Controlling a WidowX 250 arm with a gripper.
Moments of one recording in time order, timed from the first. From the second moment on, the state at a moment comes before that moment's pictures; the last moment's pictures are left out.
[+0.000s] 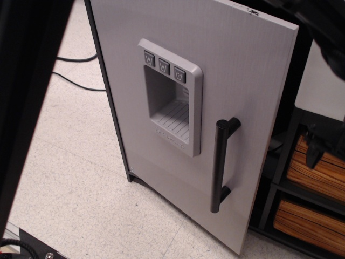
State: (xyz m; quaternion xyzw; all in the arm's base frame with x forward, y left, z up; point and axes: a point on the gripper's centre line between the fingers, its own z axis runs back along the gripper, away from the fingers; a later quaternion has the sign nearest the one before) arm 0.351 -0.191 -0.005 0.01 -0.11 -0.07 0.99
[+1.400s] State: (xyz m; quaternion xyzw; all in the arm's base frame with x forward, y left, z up) arm 0.260 0.008 0.060 0.04 -0.08 0.03 1.00
